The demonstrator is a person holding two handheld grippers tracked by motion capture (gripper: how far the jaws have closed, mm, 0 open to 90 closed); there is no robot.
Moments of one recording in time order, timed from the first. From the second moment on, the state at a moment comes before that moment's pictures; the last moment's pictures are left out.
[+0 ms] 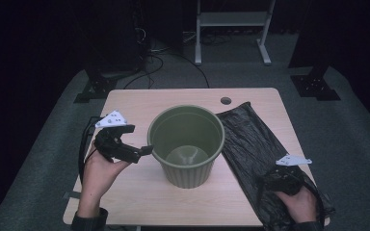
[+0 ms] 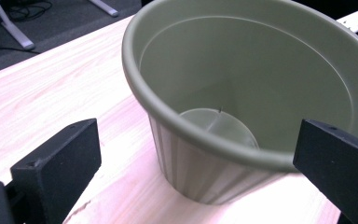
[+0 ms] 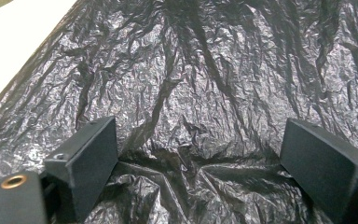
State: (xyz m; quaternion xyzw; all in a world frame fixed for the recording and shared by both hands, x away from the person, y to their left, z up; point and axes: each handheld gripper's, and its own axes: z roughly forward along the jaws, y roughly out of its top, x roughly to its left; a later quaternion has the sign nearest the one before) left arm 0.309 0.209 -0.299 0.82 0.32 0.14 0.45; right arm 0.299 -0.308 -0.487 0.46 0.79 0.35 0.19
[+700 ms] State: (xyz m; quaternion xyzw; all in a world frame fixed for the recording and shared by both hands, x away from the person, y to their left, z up) left arm 0.276 0.226 -0.352 0.83 0.33 0.16 0.43; right arm 0.298 -0.307 -0.487 0.46 0.79 0.35 0.19
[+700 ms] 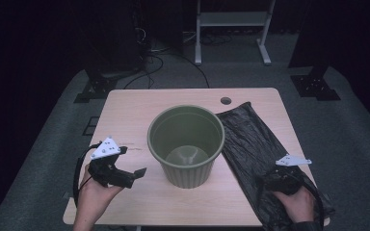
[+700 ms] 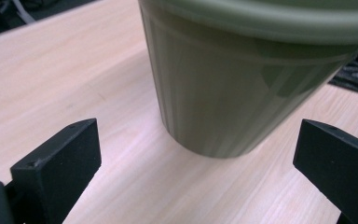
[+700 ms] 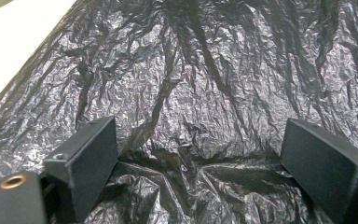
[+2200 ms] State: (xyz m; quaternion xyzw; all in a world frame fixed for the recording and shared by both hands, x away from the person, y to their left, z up) left arm 0.299 0.213 -0.478 0.85 0.33 0.14 0.38; right arm 0.298 -0.306 -0.487 0.45 0.80 0.35 0.19
